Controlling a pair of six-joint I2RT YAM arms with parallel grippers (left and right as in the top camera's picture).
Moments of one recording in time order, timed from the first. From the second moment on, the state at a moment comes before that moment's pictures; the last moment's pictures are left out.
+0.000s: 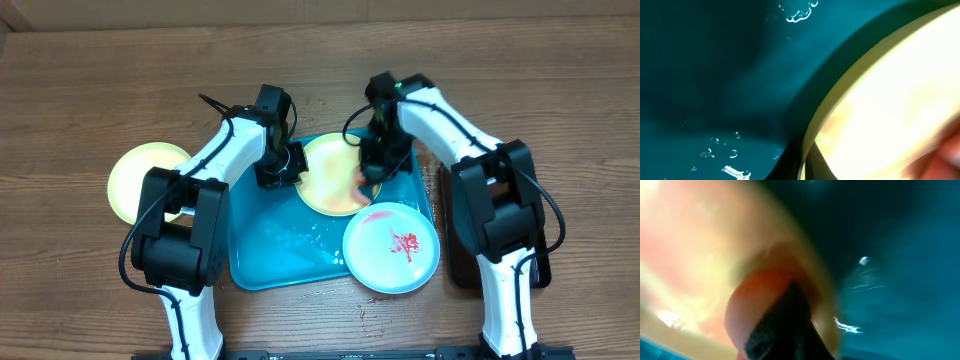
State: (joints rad) left arm -0.27 2.07 1.40 -0.84 0.27 -0.52; right arm 0.37 2.29 1.81 -1.23 -0.28 0.42
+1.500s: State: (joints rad) left arm -0.29 1.57 1.40 -1.04 -0.18 -0.49; right arm 0.26 1.92 2.01 -1.37 -0.13 0.41
